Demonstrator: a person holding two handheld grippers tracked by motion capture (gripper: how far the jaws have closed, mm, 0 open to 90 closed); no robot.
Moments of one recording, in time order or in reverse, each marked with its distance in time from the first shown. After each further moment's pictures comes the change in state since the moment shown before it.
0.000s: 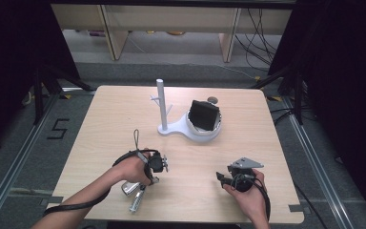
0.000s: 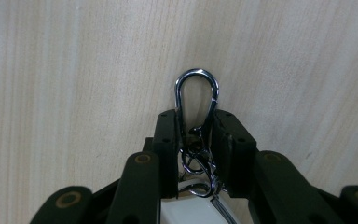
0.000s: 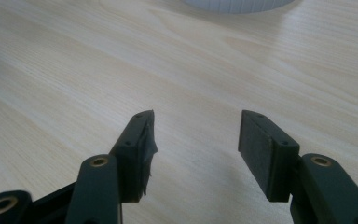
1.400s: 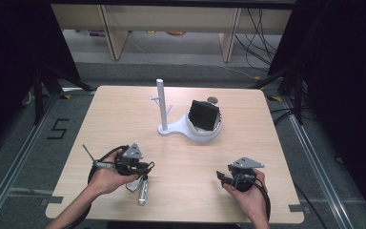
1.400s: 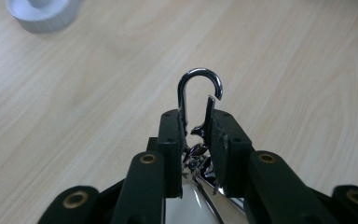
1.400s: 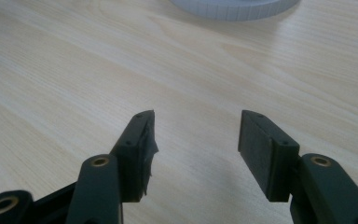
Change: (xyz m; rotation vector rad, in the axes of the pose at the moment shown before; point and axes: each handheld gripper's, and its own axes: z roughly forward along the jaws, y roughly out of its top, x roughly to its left) left arm -0.004 -0.081 -0.020 -0.707 0.110 -0.361; right arm 0.001 0.002 -0.004 -0.007 -0.030 -0.007
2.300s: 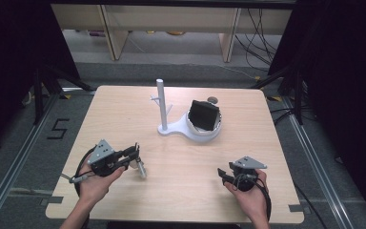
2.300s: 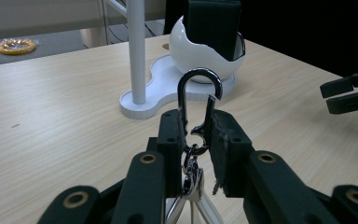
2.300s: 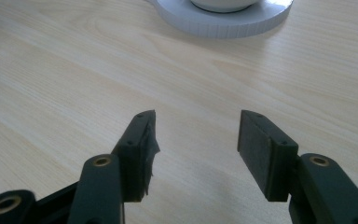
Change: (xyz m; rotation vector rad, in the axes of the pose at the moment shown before) left arm 0.001 -0.022 -0.041 -0.492 0.188 -0.222; right arm -0.002 0.001 -0.003 -0.052 0.000 0.016
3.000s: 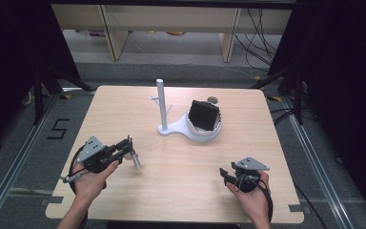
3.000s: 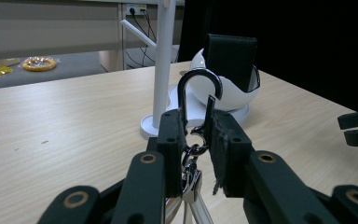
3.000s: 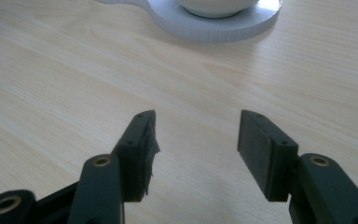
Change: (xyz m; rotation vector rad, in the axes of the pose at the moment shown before) left arm 0.010 0.008 -0.009 -0.107 0.043 -0.039; right arm -0.001 -0.001 -0.007 -0.028 -0.039 -0.009
